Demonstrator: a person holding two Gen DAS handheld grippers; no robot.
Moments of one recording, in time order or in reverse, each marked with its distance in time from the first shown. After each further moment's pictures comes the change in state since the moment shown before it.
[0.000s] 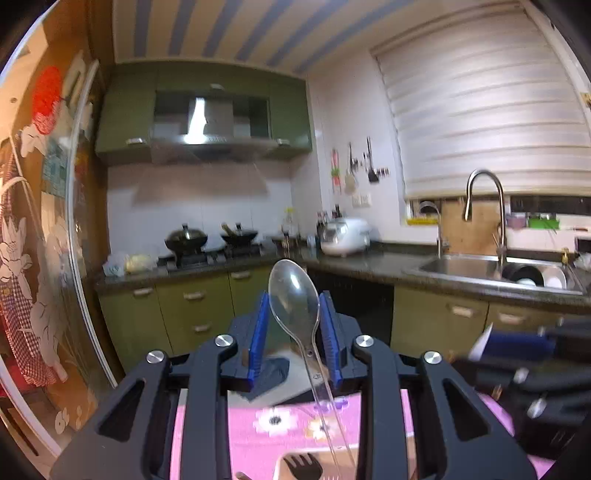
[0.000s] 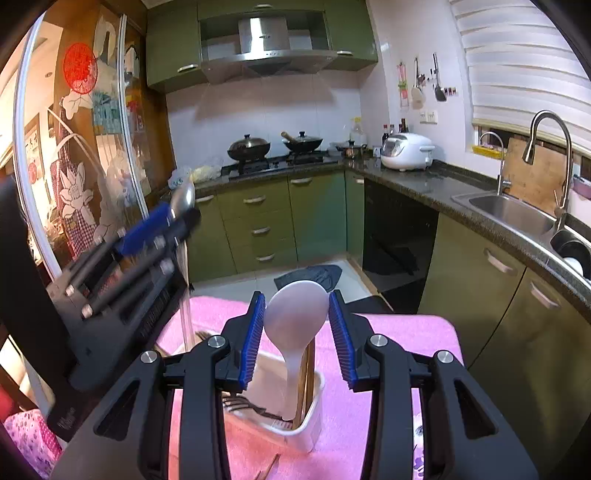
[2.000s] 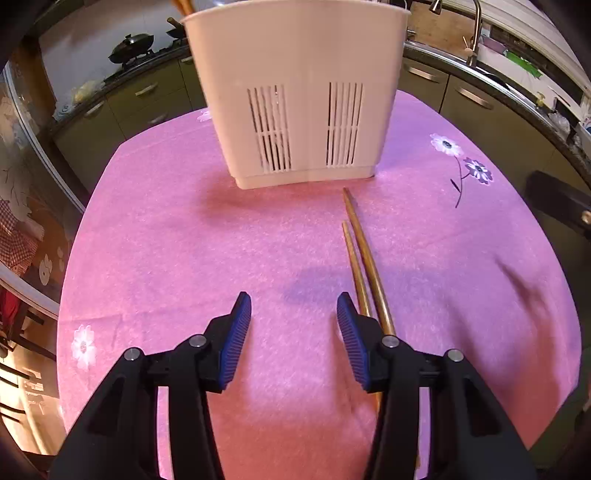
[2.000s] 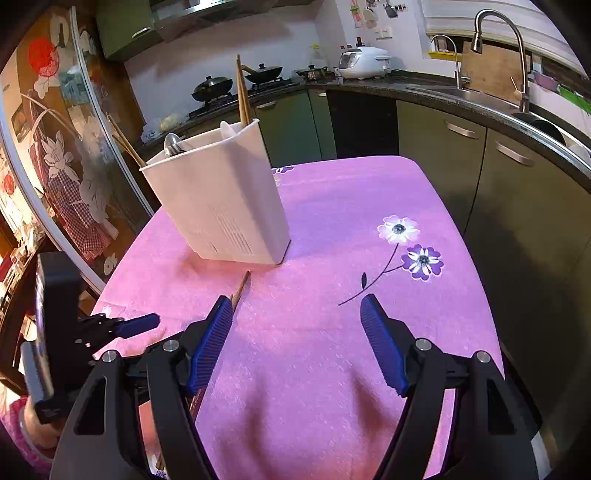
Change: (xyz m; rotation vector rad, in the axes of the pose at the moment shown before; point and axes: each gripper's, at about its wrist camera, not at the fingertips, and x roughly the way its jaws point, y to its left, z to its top) left arm -0.100 -0.023 -0.202 0.080 0.899 -0.166; right arm -0.083 -0.044 -0.195 0.171 0.247 -0.047
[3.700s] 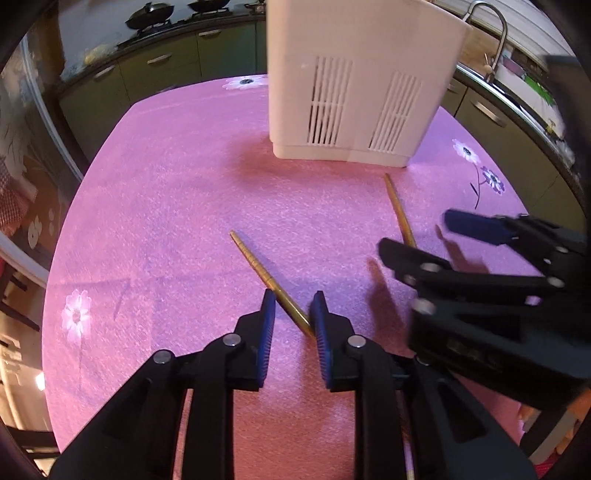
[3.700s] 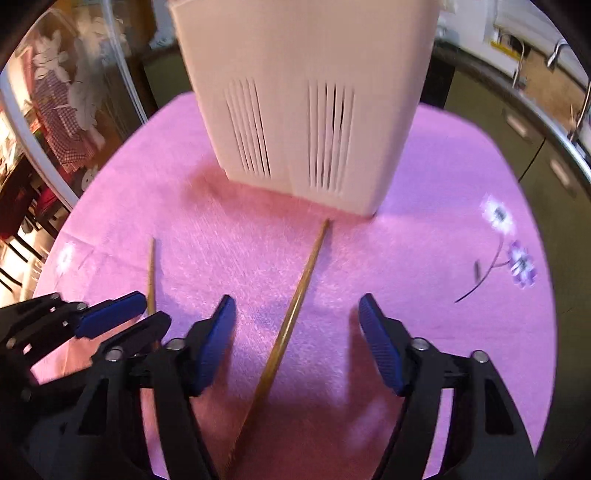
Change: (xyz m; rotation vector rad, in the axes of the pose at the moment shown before) left arm 0.003 0.039 -0.015 -0.097 0.050 -0.053; right arm 0.128 0.095 -0.013 -0.192 0.306 -0.088
